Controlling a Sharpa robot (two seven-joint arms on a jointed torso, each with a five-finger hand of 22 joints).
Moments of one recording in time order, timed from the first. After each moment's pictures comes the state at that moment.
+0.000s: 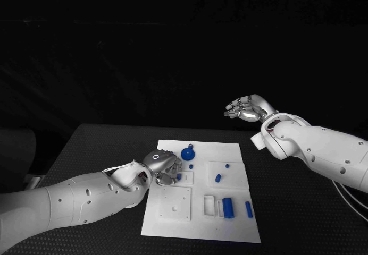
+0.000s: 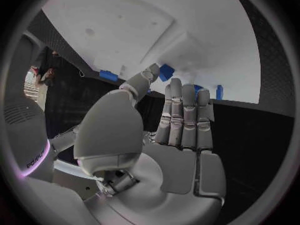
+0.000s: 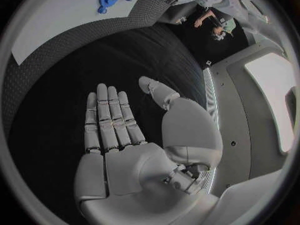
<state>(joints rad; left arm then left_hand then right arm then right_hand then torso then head) 1.11 -0.63 -0.24 1.26 -1.62 -0.57 0.04 1.16 -0.29 0.54 -0.20 0.10 0.99 0.11 0.28 0.63 1.13 0.03 0.59 0.43 0.96 -0.03 1.14 0.54 0.02 0.77 -0.08 0.82 1.31 1.23 -0.70 0.04 1.22 -0.83 -0.45 0.09 1.01 -0.18 0.63 -0.22 0.34 0.83 0.20 0.31 0.39 0.97 0.16 0.34 0.07 0.92 0.13 0.38 0.48 0.24 0.56 0.25 0.37 1.12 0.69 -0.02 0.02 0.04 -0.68</state>
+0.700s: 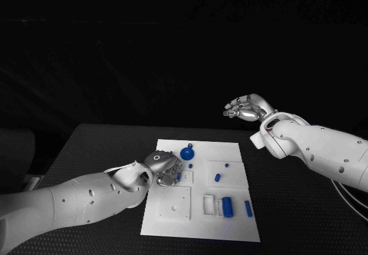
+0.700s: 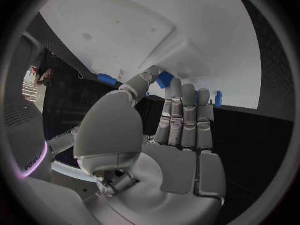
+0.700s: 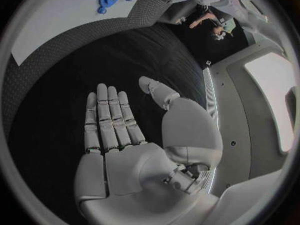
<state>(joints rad) 1.10 -0.61 -0.24 1.24 -1.62 -0.55 0.03 1.16 -0.29 0.54 -0.19 0.10 1.00 0.11 0.29 0.63 1.13 0.03 0.60 0.43 0.96 -0.04 1.15 0.54 0.02 0.77 -0.08 0.82 1.31 1.22 -0.70 0.04 1.22 -0.83 -0.45 0.09 1.01 -0.18 0.63 -0.22 0.34 0.83 0.20 0.31 0.39 0.97 0.16 0.34 0.07 0.92 0.13 0.38 0.48 0.24 0.56 0.25 0.36 1.12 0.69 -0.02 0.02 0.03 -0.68</state>
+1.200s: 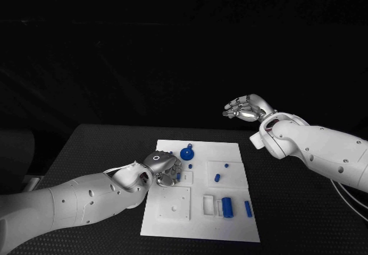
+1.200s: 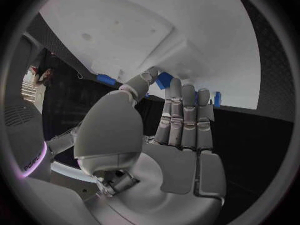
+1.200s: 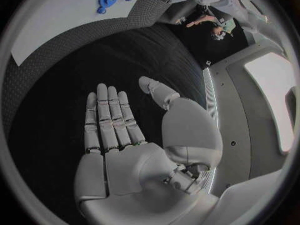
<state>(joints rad) 1.10 -0.61 -0.24 1.23 -1.62 -0.55 0.02 1.18 -0.25 0.55 -0.16 0.10 1.01 0.10 0.29 0.64 1.13 0.03 0.62 0.43 0.96 -0.04 1.15 0.54 0.02 0.78 -0.09 0.82 1.31 1.22 -0.70 0.04 1.22 -0.83 -0.45 0.09 1.01 -0.18 0.63 -0.22 0.34 0.83 0.20 0.31 0.39 0.98 0.15 0.34 0.07 0.92 0.13 0.38 0.48 0.24 0.56 0.25 0.36 1.12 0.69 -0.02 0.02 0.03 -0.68</state>
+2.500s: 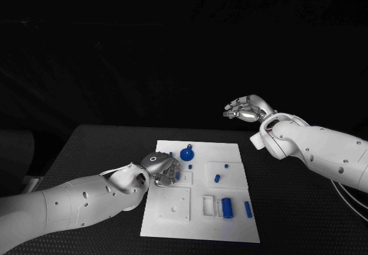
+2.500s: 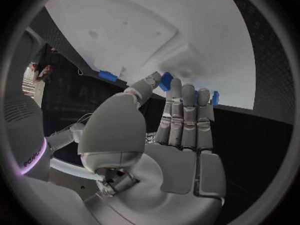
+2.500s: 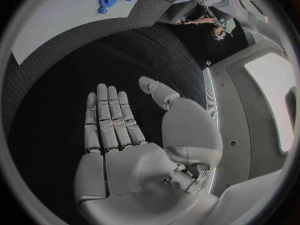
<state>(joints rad) 1.10 -0.64 -0.23 1.28 -1.59 -0.56 0.02 1.17 -0.12 0.55 -0.13 0.12 1.01 0.10 0.28 0.64 1.12 0.03 0.62 0.41 0.96 -0.04 1.15 0.53 0.02 0.78 -0.09 0.82 1.31 1.22 -0.70 0.04 1.22 -0.83 -0.45 0.10 1.01 -0.18 0.63 -0.22 0.35 0.83 0.20 0.31 0.39 0.98 0.16 0.34 0.07 0.92 0.13 0.37 0.48 0.24 0.56 0.25 0.36 1.12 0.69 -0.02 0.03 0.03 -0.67</state>
